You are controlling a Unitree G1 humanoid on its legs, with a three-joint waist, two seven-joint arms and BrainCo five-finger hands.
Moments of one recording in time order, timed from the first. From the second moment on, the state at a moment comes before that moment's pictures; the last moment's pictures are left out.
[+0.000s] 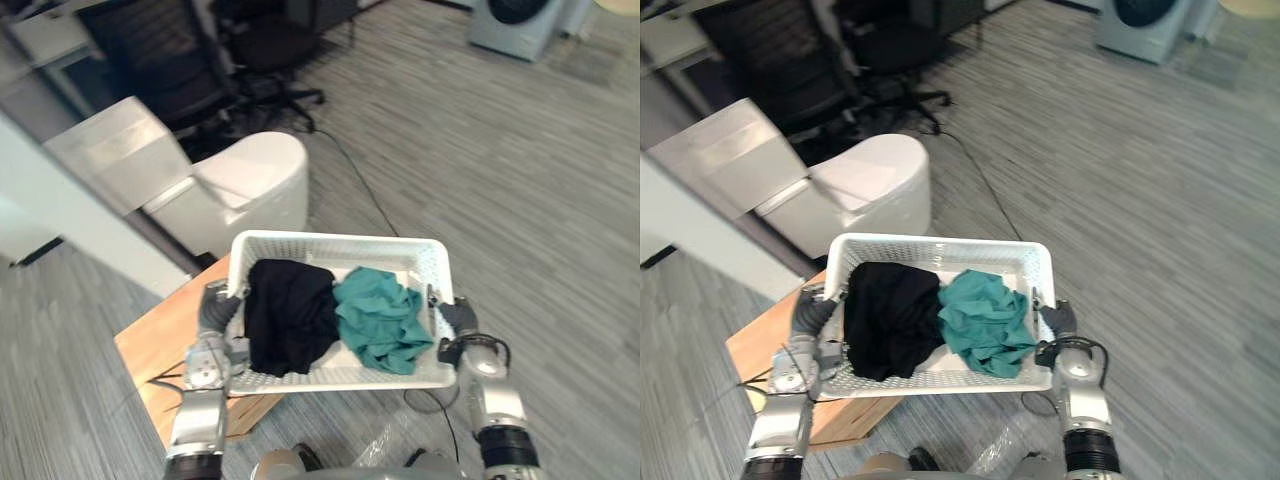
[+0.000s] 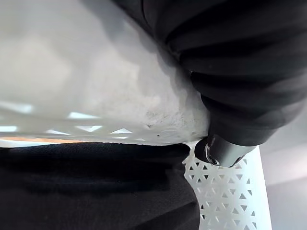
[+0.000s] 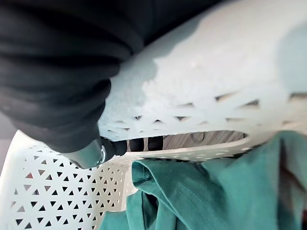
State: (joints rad) left arm 0.09 0.01 0.10 -0.03 0.12 0.13 0.11; right arm -0.04 -0.09 -0.16 0.22 0.04 0.21 -0.06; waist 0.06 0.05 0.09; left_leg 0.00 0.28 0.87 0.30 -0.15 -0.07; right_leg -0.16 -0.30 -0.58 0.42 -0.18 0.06
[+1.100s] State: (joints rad) left arm 0.21 0.02 0.04 -0.12 0.13 0.09 0.17; right arm 0.20 -0.02 -0.14 -0.03 0.02 0.16 -0.09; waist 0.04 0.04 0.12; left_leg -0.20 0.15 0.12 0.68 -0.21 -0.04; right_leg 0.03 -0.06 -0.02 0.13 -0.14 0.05
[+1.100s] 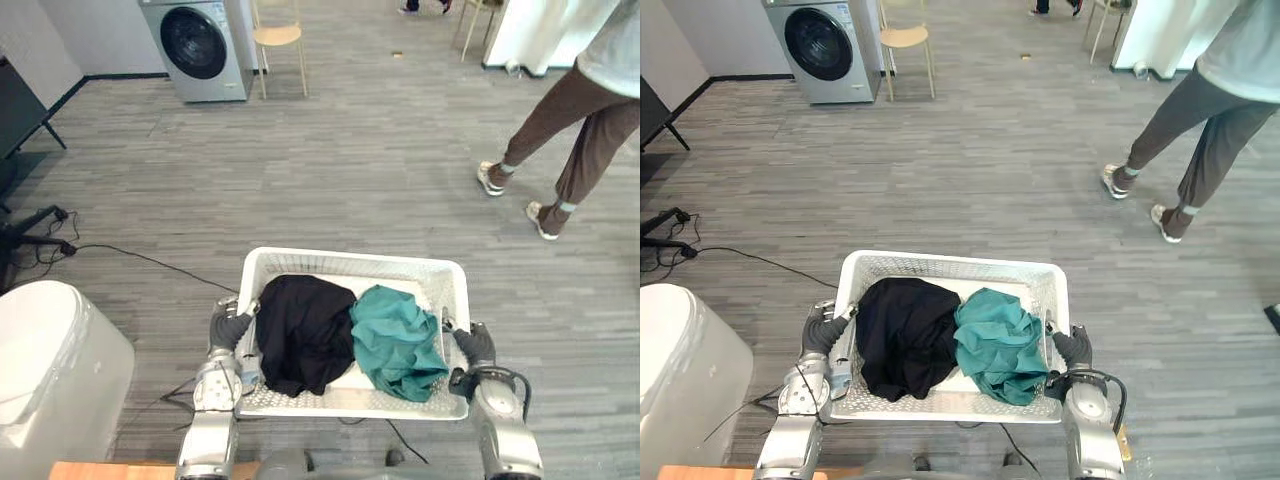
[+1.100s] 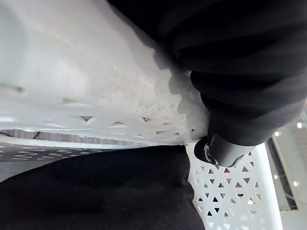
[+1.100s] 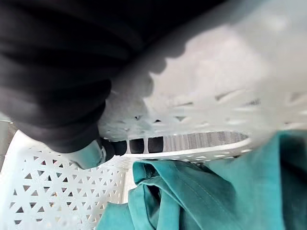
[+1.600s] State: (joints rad) left arm 0.23 0.03 0.11 -0.13 0.13 0.10 0.18; right arm 0.06 0.00 -0.10 0.10 0.00 0.14 -0.09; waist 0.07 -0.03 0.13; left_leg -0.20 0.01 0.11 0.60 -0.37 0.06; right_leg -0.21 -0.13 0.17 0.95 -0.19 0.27
